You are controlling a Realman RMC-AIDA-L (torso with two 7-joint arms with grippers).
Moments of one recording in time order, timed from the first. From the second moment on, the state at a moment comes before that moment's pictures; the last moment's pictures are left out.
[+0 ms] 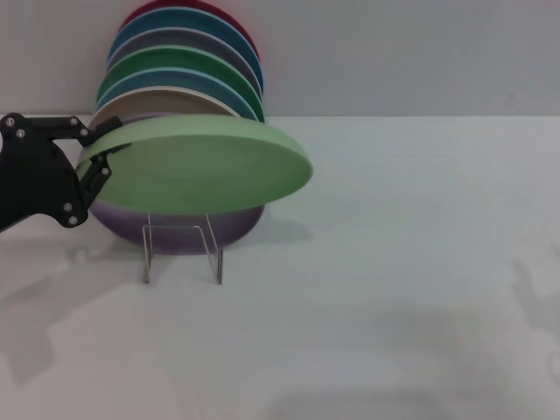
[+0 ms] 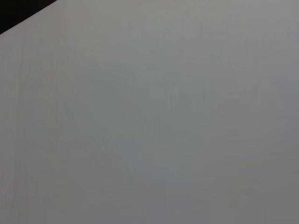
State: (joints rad) left arm -0.62 -1.82 -0.71 0.04 2.89 1.81 -0.04; right arm 0.13 2.08 0.72 0.26 -2.35 -1.93 0.36
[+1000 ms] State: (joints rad) left arm -0.62 -1.82 -0.68 0.06 2.89 1.74 -0.04; right arm 0.14 2.08 0.70 0.26 -2.35 -1.93 0.36
